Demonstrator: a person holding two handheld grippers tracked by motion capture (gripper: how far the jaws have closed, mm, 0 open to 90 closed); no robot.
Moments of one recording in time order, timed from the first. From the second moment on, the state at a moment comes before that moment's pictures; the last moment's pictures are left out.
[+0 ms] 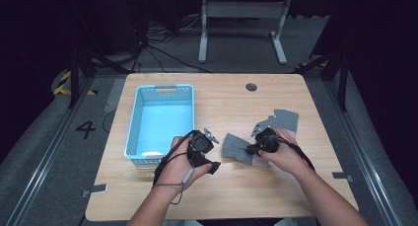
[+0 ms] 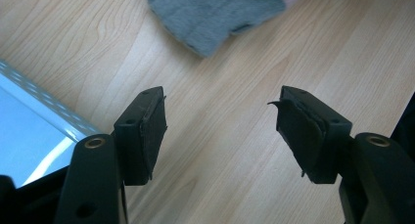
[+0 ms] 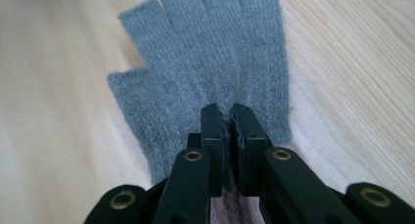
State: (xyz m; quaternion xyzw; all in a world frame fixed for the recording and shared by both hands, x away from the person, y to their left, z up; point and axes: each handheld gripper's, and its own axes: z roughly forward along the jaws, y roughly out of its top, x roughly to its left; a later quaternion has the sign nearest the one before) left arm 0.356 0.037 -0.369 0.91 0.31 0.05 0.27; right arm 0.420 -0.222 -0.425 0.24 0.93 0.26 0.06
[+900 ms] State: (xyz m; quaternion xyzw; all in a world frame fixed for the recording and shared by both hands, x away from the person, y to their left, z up) left arm 0.365 0.034 -0.358 0.91 0.30 0.05 0.29; right arm 0.381 -0.242 -0.394 0.22 0.92 0.31 0.05
